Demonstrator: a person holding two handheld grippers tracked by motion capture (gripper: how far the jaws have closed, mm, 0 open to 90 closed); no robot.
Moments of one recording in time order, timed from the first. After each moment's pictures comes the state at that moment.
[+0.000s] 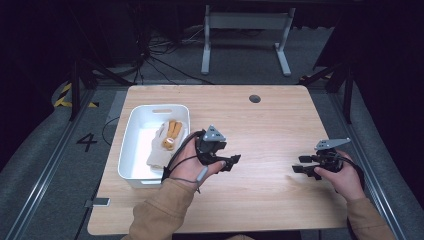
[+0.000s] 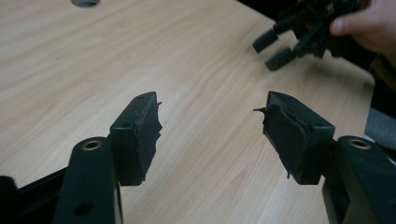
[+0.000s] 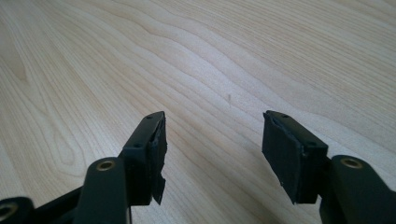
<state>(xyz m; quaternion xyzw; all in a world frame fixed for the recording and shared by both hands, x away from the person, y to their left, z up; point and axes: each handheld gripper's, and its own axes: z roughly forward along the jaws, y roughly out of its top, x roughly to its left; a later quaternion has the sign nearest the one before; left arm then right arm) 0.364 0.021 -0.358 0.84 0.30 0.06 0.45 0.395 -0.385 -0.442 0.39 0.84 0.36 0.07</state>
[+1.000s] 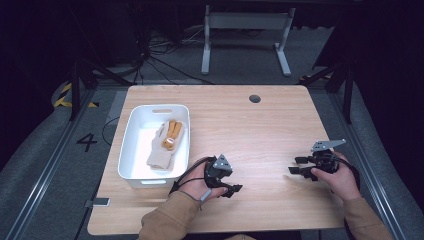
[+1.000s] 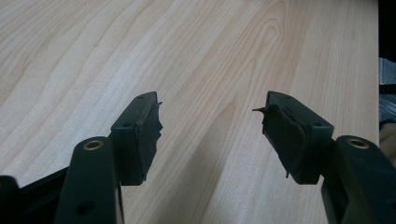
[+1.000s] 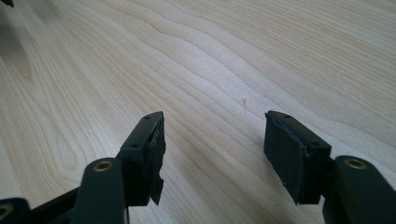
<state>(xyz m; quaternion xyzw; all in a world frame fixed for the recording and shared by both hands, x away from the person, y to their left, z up) 0.358 0.006 -0.448 0.88 0.23 0.00 0.41 0.397 -0.378 -0.450 0.37 0.85 0.37 0.06</state>
